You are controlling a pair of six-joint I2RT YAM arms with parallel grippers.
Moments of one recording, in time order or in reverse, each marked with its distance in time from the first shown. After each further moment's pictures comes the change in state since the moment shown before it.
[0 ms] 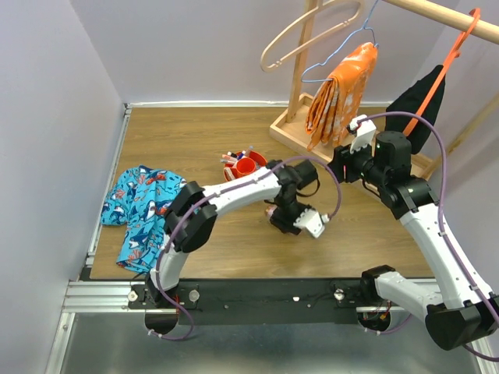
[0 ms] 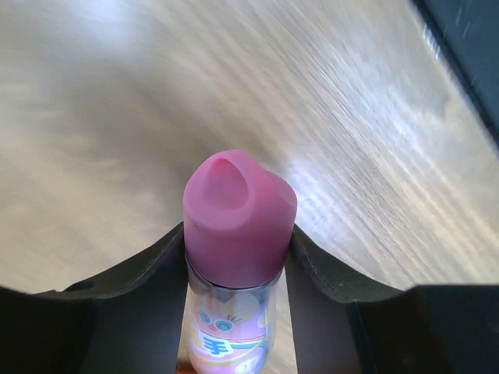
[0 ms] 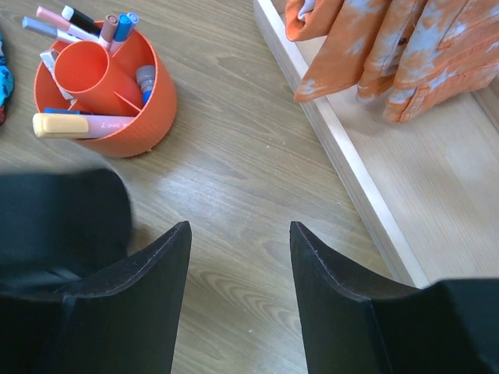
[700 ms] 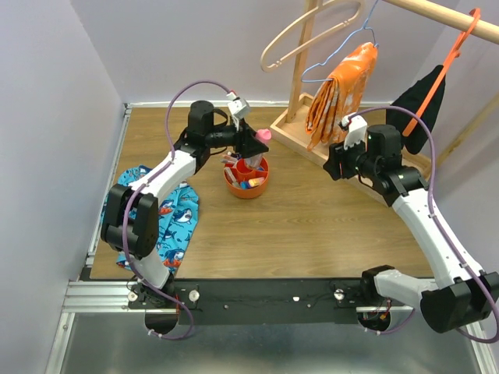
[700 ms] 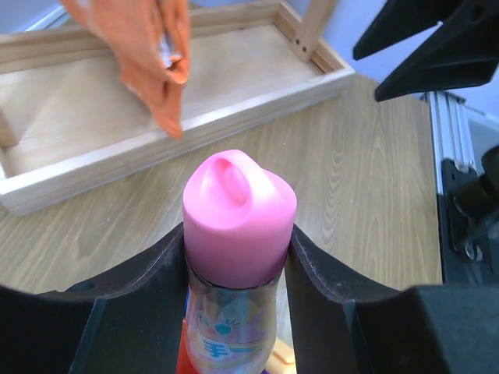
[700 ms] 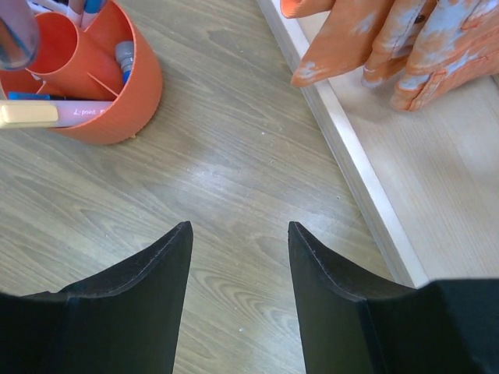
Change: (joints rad) left arm 0.610 -0.405 -0.406 1.224 0.503 -1.310; right arm -0.020 0.100 0.012 0.000 -0.017 -0.035
